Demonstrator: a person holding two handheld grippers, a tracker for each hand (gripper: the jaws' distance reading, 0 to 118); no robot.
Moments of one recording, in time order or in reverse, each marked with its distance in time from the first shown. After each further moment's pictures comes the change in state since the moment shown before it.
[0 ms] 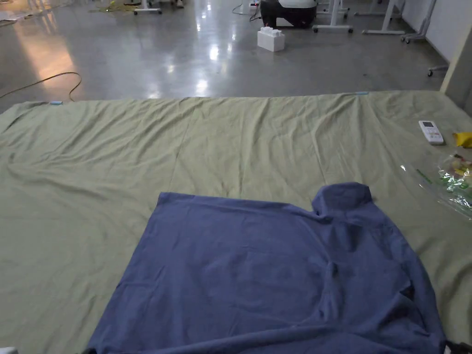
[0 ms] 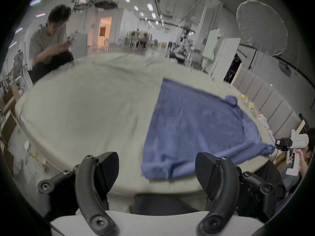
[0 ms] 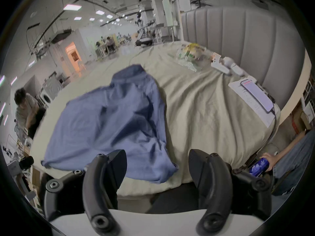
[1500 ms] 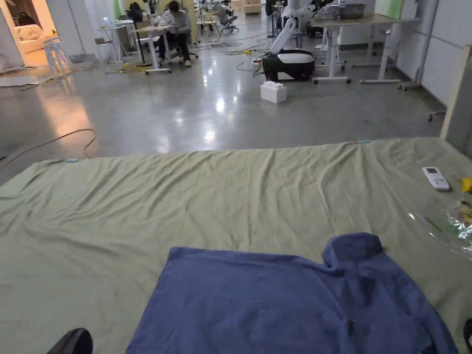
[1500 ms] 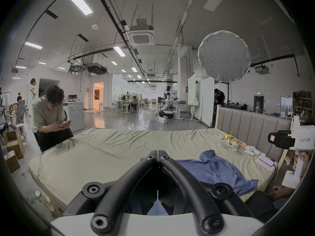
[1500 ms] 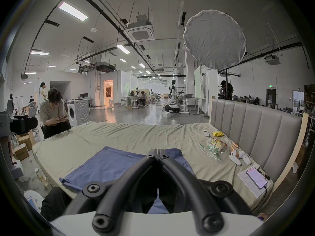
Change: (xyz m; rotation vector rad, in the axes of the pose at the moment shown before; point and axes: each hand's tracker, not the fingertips) left arm 0.144 0.064 0.140 0.534 -0.007 -0.191; right arm -0.123 0.023 0.146 0.650 0.163 0.310
